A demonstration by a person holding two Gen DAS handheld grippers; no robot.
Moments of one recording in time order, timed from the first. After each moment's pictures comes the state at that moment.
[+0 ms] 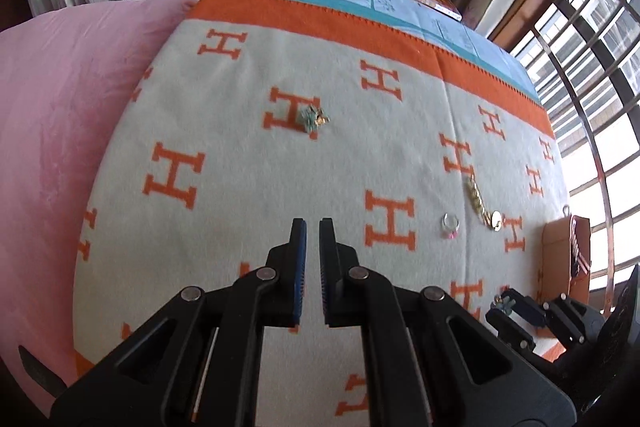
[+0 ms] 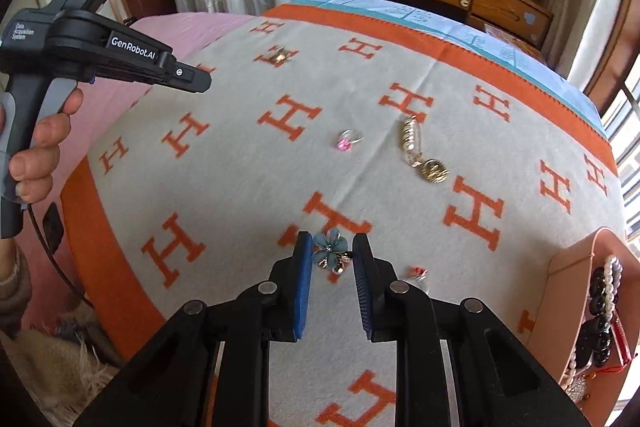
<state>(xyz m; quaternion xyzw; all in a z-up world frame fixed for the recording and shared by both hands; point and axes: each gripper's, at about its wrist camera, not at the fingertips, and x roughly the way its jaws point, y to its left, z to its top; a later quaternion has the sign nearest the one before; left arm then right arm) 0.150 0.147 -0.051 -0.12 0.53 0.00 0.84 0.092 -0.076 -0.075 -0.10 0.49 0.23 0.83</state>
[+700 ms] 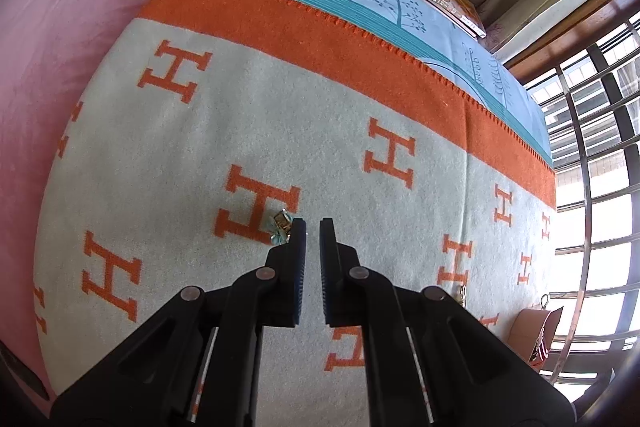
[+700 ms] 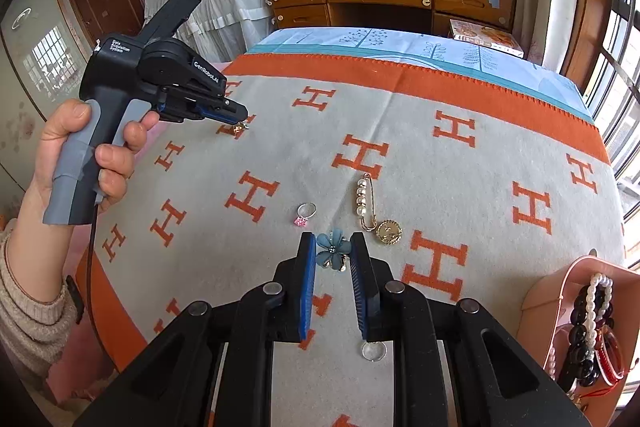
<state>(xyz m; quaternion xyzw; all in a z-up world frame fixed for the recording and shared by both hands) 0.266 0.147 -0.083 -0.19 0.58 0.01 0.79 0.138 -0.100 -0.047 -0.02 0.48 0.20 0.85</state>
